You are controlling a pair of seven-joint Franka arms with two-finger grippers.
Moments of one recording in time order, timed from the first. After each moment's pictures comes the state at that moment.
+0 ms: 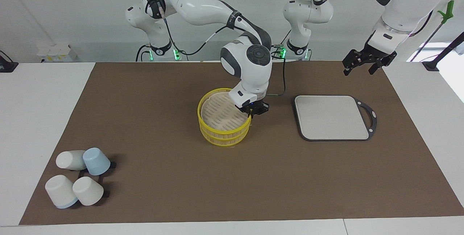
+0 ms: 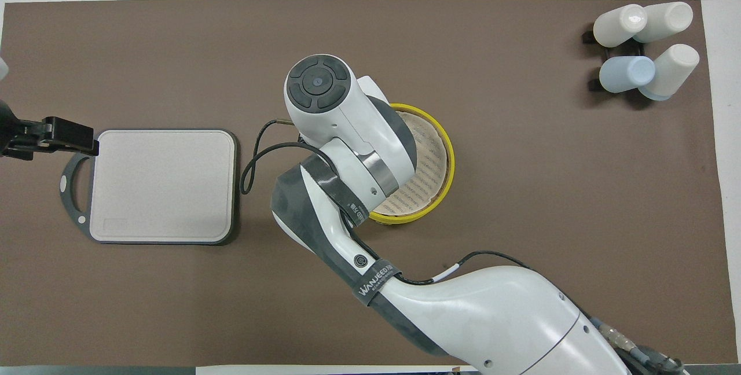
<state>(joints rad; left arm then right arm) -0.21 -0.03 0.16 -1.65 -0.01 1.58 -0.02 0.66 0.69 0.00 -1.15 0.04 1.82 0.88</state>
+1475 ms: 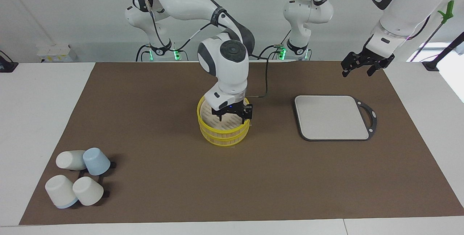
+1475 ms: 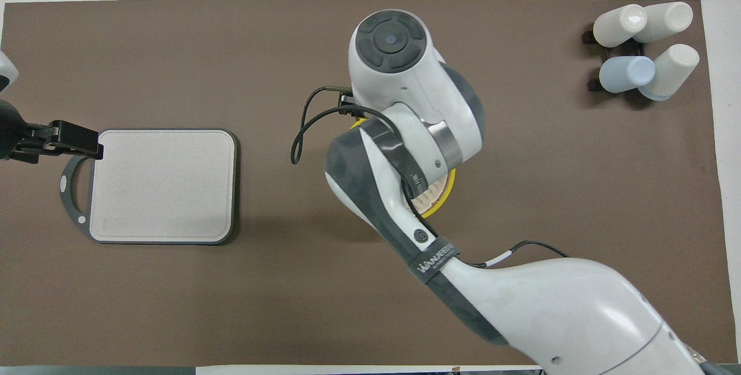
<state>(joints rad) -0.22 -0.03 0.17 -1.67 -0.01 1.58 -0.02 0.52 0.57 -0.02 -1.20 0.00 1.80 0.68</state>
